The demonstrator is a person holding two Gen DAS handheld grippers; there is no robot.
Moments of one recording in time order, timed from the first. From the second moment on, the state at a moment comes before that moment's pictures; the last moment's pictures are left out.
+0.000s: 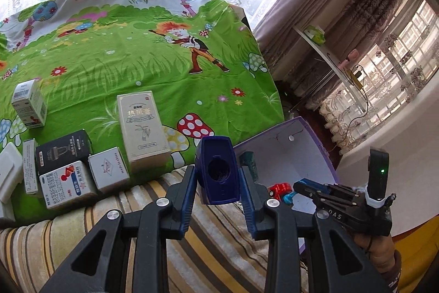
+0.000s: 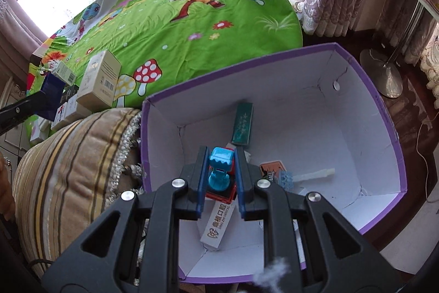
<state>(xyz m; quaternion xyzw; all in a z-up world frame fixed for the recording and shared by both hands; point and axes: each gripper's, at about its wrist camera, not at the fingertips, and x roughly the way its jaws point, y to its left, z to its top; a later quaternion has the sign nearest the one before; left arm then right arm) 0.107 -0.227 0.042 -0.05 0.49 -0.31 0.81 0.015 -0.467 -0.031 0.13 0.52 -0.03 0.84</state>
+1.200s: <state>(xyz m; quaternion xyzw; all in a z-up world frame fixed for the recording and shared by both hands) 0.107 -0.307 0.008 -0.06 0.54 -0.36 0.76 -0.012 -0.488 -0.061 0.17 0.54 -0.03 0.82</state>
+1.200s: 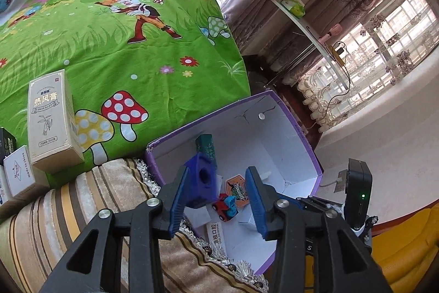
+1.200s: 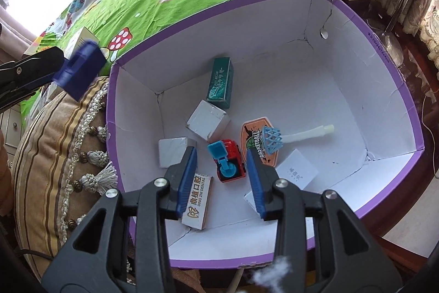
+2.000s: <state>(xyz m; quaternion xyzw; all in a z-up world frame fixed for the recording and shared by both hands) 0.105 -0.186 0.022 -0.14 0.50 -0.30 0.80 0.012 -0.403 0.014 0.10 0.50 0.02 0.86</state>
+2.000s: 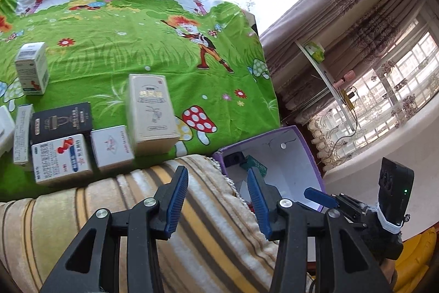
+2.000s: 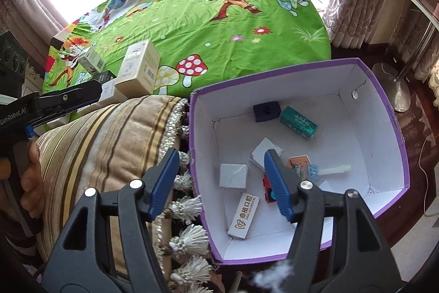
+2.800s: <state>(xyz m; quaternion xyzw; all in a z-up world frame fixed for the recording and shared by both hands) 0.093 -0.034 0.001 -0.19 0.49 -0.18 0.83 0.082 -0.293 0.024 0.05 0.50 0.10 0.86</state>
